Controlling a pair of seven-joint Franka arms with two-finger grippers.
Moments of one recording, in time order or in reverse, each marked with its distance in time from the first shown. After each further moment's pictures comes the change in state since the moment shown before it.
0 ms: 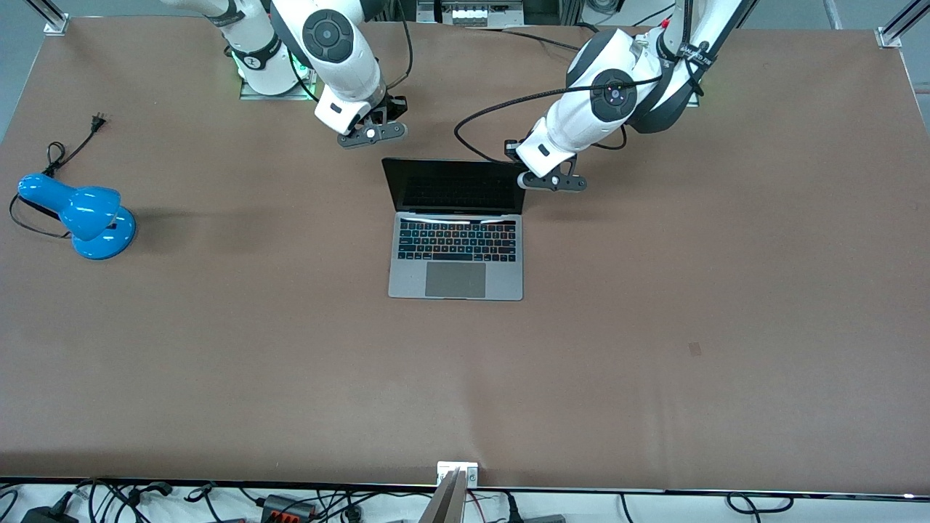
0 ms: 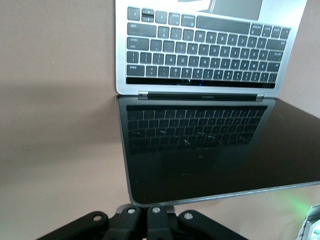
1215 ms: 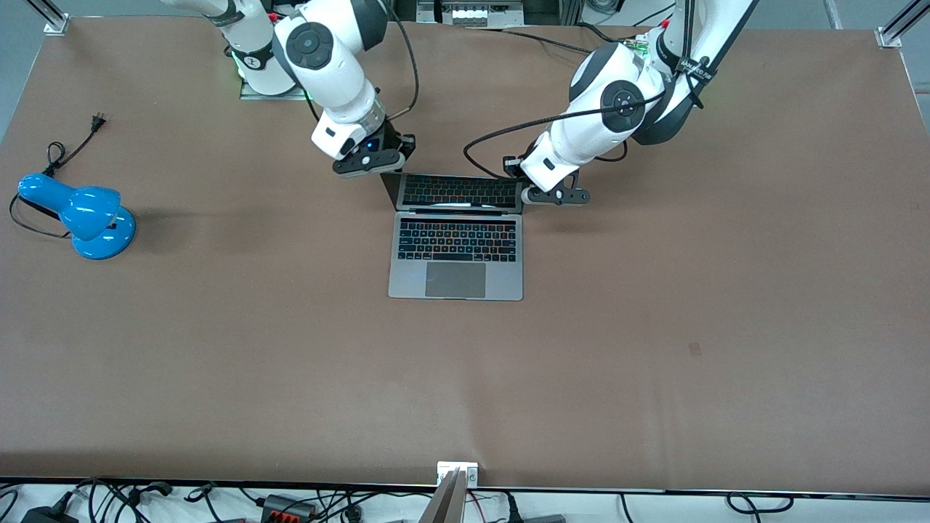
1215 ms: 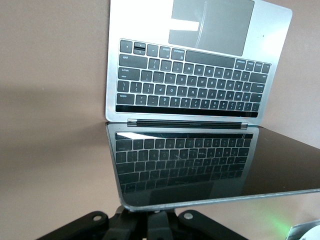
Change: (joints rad) left arm 0.009 0.060 0.006 0.021 0.000 0.097 -0.007; right arm -0.037 0.084 -0.023 -0.001 0.000 0.371 0.000
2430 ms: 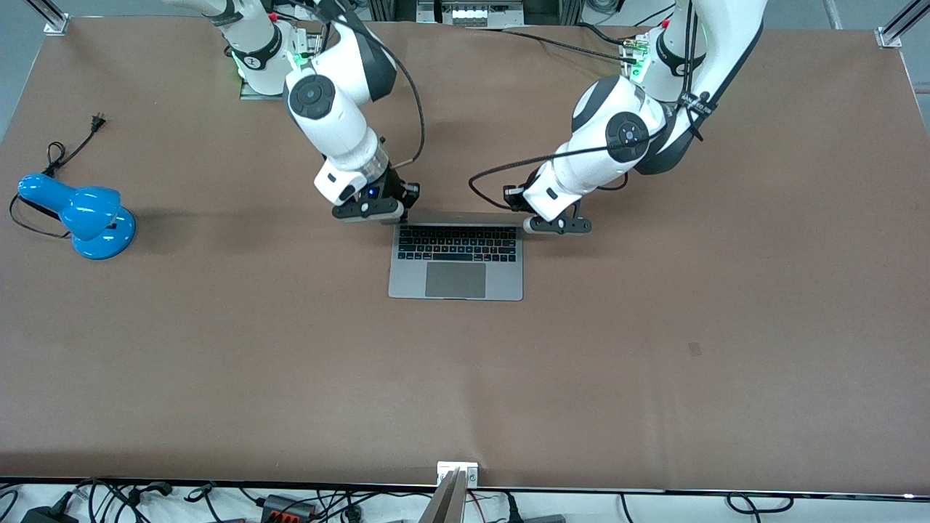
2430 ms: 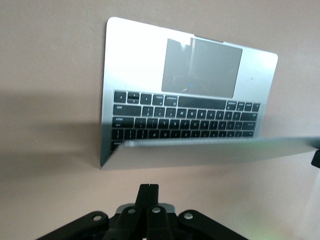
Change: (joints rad) left arm 0.000 0.146 0.040 0.115 0.102 0.071 0.000; right arm -0.064 0.232 -0.001 0.186 0.000 0.125 0.001
